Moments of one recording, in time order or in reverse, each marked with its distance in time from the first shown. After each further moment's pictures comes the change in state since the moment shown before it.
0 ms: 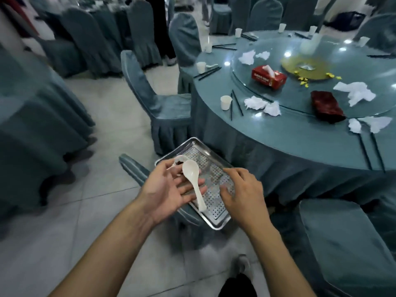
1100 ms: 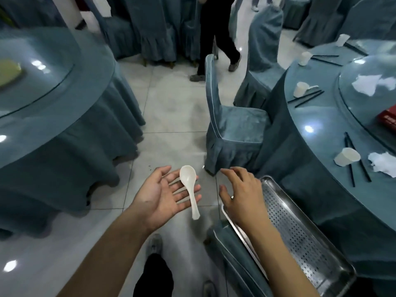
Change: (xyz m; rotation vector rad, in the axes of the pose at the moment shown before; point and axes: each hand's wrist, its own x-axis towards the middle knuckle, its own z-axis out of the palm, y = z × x) left_hand 0.153 0.367 -0.289 -0.217 0.201 0.028; right_hand 0.318 -0.309 0.267 -0.054 -0.175 -0.195
